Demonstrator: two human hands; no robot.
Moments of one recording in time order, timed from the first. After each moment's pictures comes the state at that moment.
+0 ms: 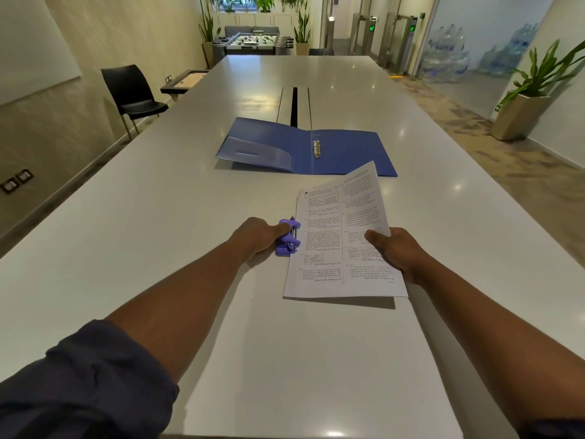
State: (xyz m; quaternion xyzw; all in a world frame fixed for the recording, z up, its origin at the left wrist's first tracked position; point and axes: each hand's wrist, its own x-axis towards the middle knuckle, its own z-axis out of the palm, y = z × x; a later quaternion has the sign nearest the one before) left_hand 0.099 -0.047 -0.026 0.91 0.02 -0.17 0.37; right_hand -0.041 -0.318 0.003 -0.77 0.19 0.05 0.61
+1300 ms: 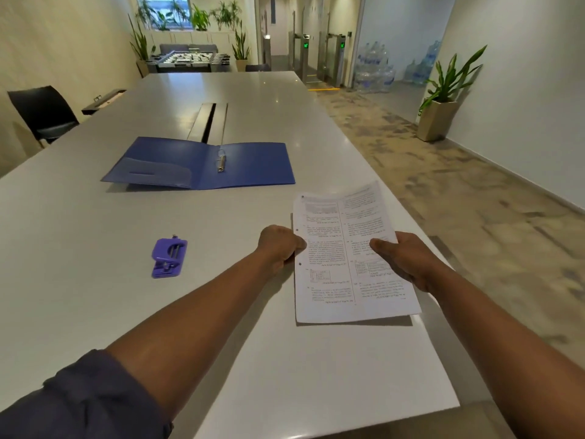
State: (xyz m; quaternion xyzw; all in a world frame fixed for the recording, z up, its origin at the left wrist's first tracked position) left_hand -0.018 -0.318 0.009 0.73 0.02 -0.24 0.64; right_hand -0.154 -0.541 0.017 -0.74 0.26 -0.01 0.62
